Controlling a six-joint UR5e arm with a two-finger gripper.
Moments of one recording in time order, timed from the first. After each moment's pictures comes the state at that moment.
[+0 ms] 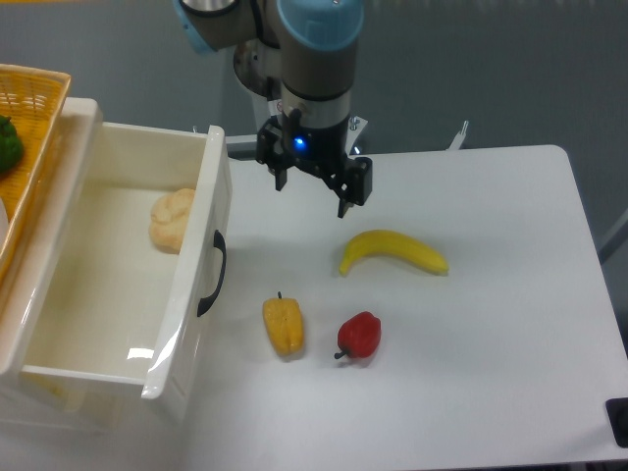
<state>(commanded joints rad) 2.47 -1.68 -1.54 -1.45 1.47 0.90</state>
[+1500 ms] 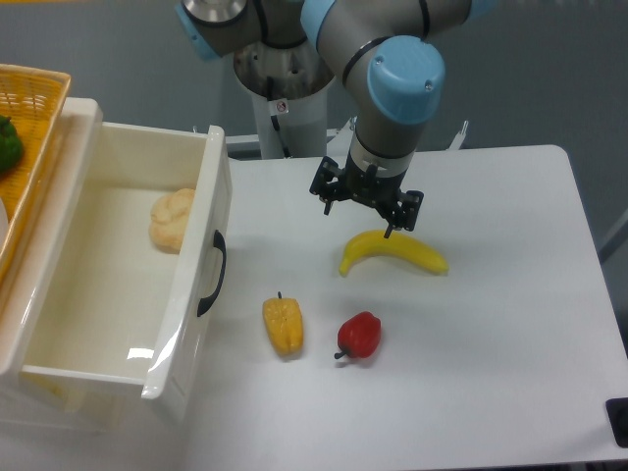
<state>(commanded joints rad) 2.56 -1.77 -1.60 -1.42 1.46 0.88</state>
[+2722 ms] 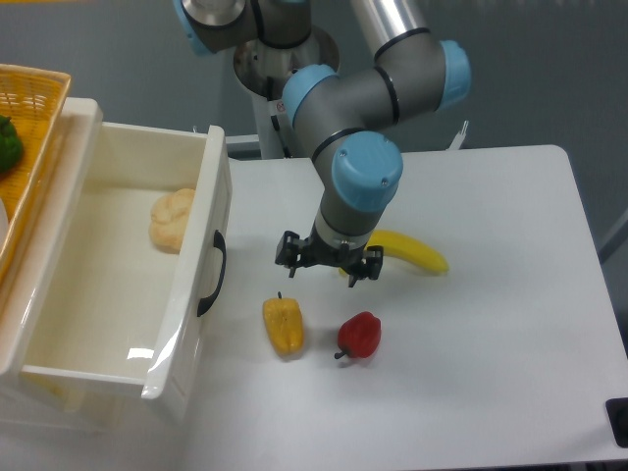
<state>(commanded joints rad) 2.43 -1.92 -1.60 -1.27 1.38 0.51</state>
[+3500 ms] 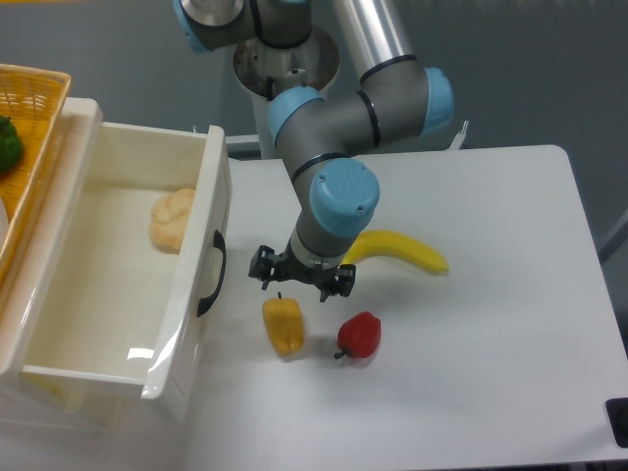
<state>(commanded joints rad) 2.36 -1.96 -1.59 -1.27 1.35 0.50</state>
